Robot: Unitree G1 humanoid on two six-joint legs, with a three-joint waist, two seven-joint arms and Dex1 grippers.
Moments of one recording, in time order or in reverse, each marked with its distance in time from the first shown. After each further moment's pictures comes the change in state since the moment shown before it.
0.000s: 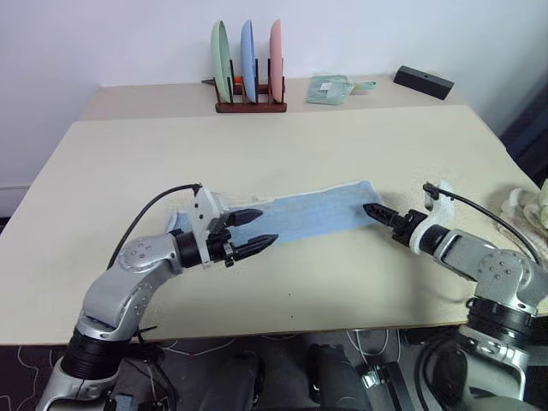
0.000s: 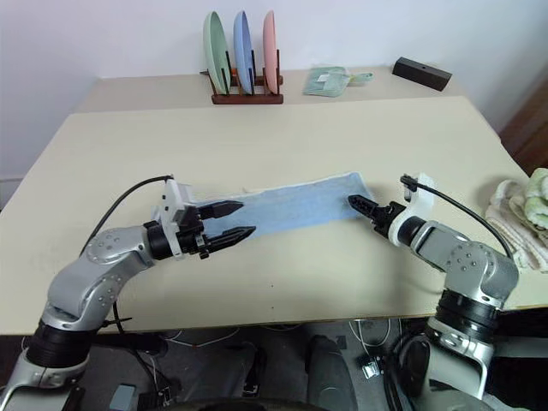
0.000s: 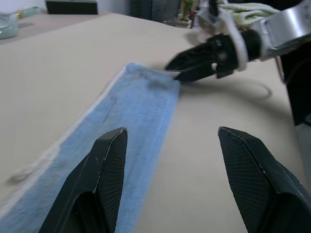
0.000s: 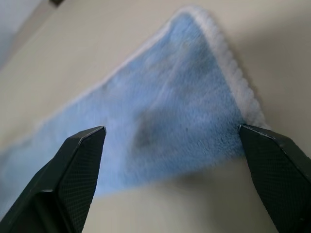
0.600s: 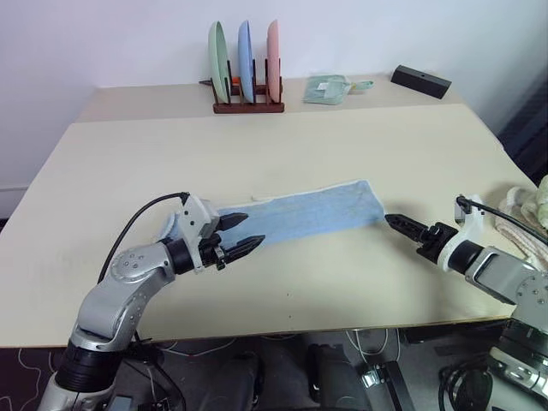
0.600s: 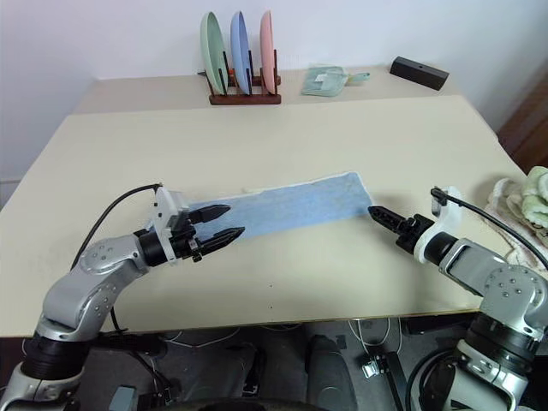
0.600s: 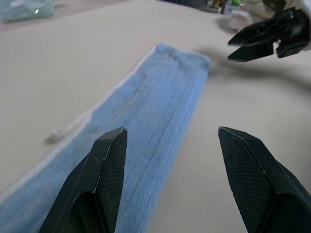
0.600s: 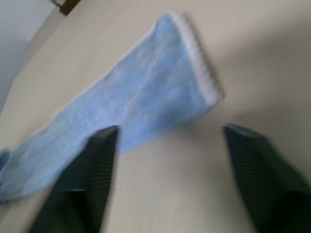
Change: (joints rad) left arm 0.090 0.014 0.046 0.012 0.042 -0.025 0.036; right arm 0.176 -0.082 -0.068 -0.138 0.173 0.087 0.064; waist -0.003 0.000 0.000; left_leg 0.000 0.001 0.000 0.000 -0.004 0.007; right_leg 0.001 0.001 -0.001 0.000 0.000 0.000
